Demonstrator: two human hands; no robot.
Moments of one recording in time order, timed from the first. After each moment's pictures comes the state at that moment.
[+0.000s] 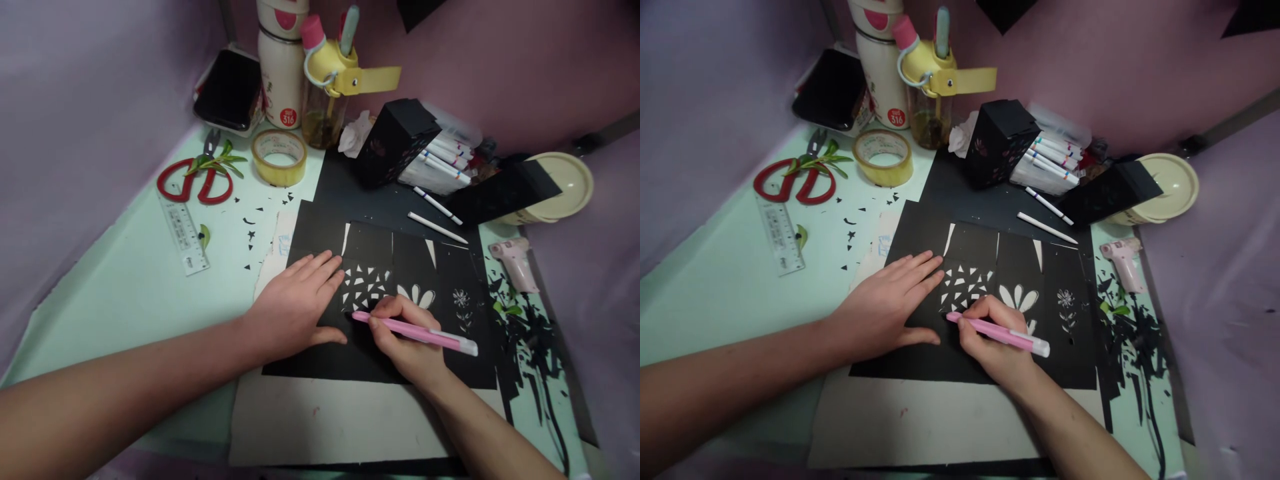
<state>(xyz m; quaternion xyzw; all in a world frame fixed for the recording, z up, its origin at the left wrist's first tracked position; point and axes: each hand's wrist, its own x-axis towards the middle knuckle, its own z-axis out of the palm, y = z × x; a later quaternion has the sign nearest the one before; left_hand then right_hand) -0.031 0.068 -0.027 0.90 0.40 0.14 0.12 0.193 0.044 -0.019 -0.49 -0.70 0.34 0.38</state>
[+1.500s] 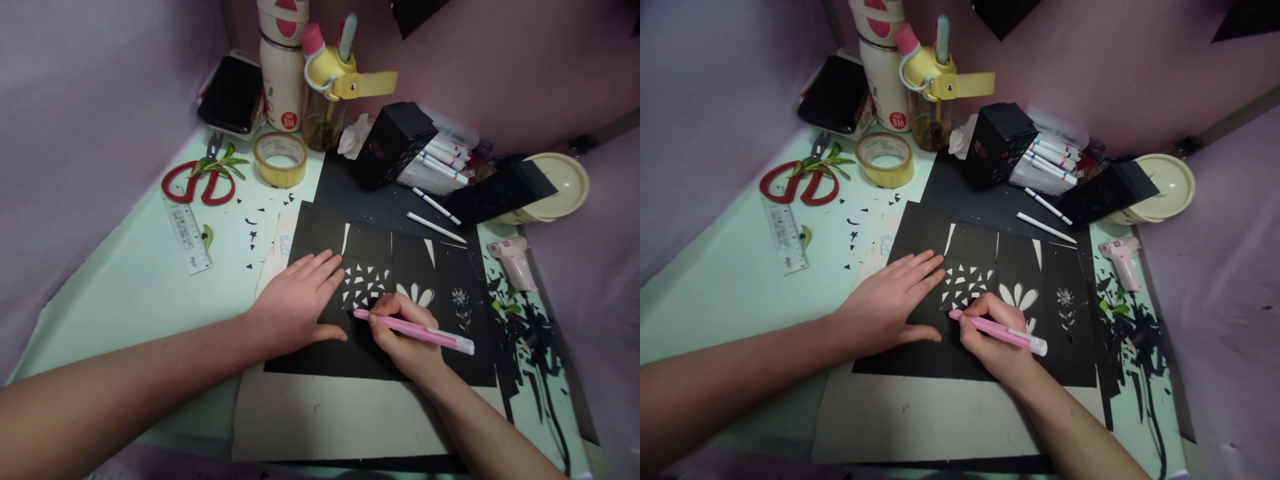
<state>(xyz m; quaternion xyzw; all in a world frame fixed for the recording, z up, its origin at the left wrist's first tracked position) -0.030 0.069 -0.027 0.90 0.41 0.11 0.10 0.193 0.043 -0.022 -0.48 -0.71 0.34 0.39</state>
